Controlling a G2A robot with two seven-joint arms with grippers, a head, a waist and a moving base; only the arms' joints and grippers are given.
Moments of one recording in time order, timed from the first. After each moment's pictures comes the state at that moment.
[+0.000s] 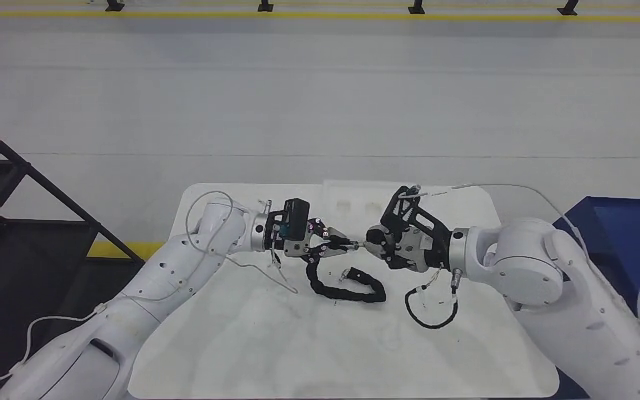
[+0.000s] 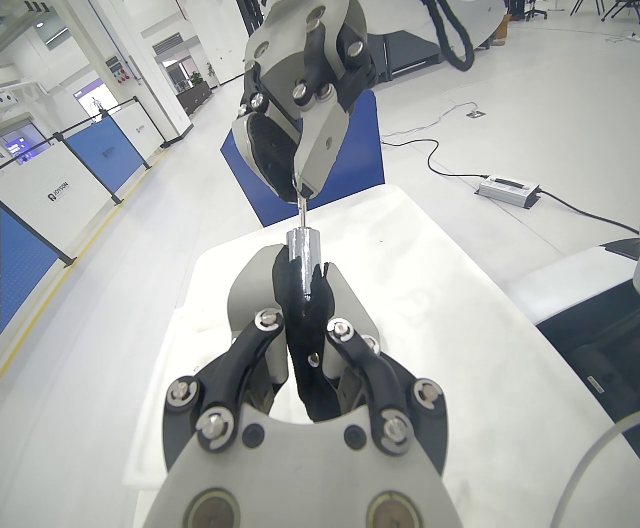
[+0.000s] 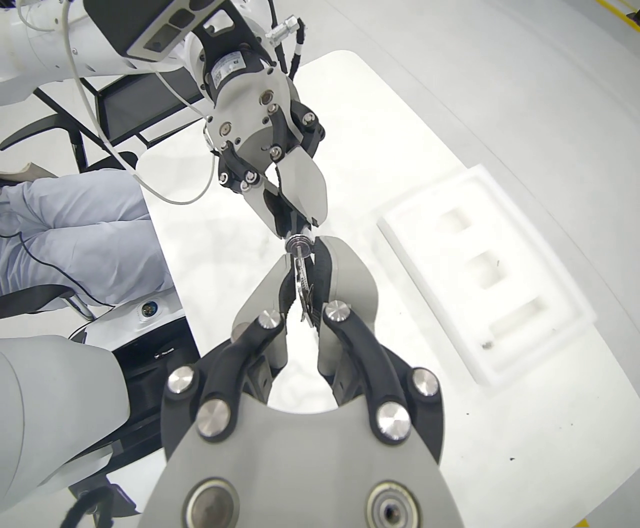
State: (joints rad) left arm 0.67 -1.07 -0.66 -1.17 1.63 -1.00 0.80; right arm -0.98 -0.87 1.10 -1.98 -0.40 -0.34 0.99
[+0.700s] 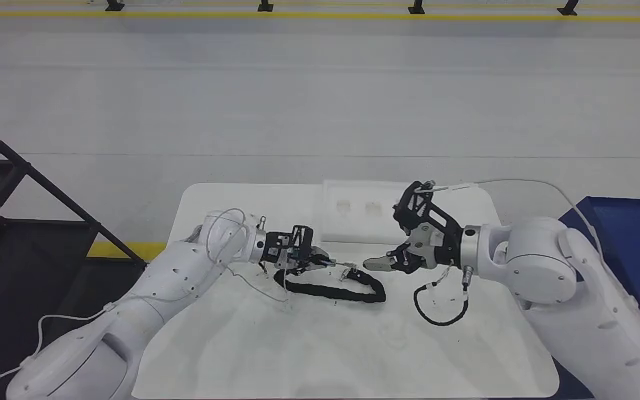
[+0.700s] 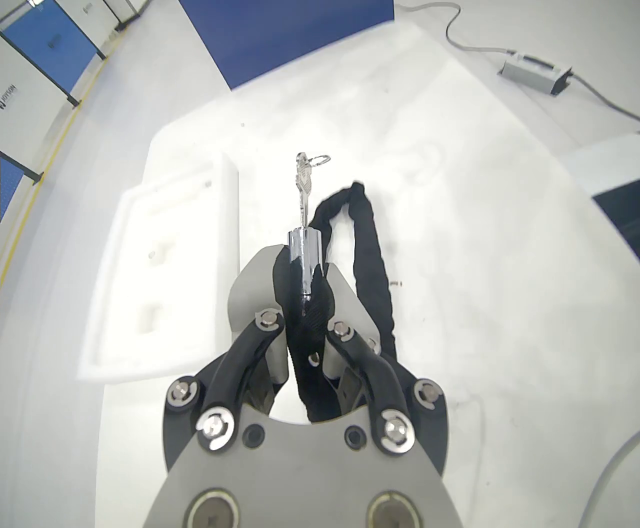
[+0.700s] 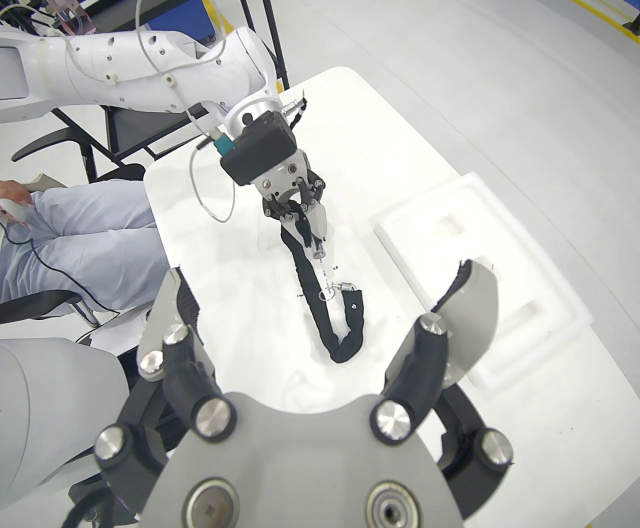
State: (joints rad) left arm 0.65 -1.11 -0.55 -0.96 1.86 -0.90 0.75; right arm -1.02 -0.87 1.16 -1.97 -0.37 -0.39 0.97
